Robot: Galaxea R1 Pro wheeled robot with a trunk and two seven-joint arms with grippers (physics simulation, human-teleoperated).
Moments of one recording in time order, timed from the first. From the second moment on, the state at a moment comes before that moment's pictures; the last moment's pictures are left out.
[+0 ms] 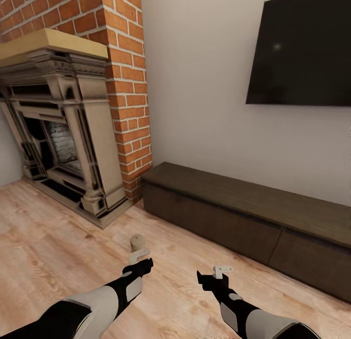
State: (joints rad) left arm -0.82 -0.17 -0.17 0.04 0.46 -0.21 0.17; right arm -0.69 0.11 0.37 0.01 -0.43 -0.34 0.07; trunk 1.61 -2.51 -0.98
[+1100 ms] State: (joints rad) left arm -0.82 -0.17 -0.17 0.04 0.46 -0.21 0.17; right arm -0.69 0.11 0.37 0.01 -0.43 -0.34 0.07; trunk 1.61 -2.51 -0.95
